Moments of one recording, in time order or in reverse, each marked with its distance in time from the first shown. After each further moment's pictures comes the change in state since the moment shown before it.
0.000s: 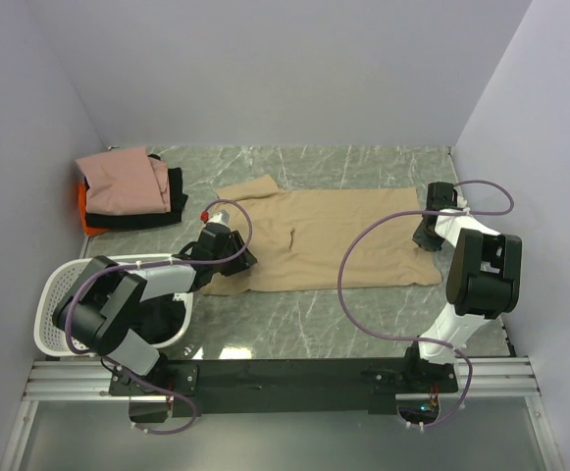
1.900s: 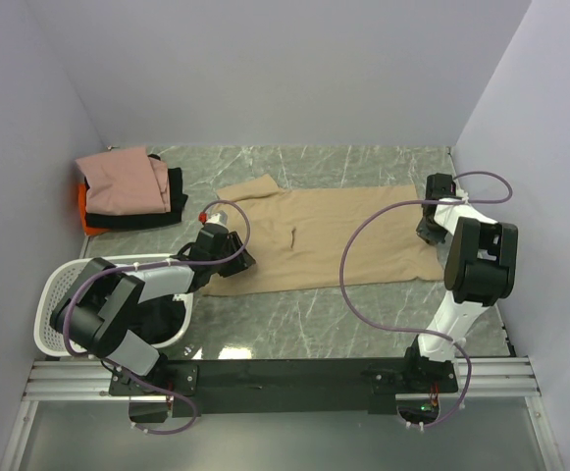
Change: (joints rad) left arm 0.013 -0.016 -0.012 -0.010 0.008 0.000; right arm 0.000 0.109 0.133 -0.072 0.092 -0.029
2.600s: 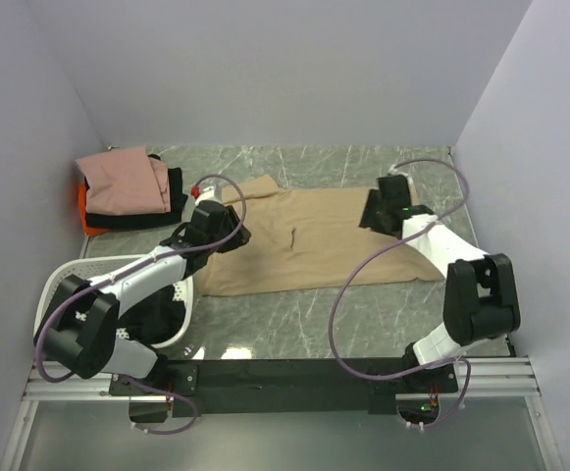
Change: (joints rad) left arm 0.000 -0.133 0.169 -0.210 -0.127 0.057; right arm 0.344 -0.305 -0.148 0.132 -0.166 0.030
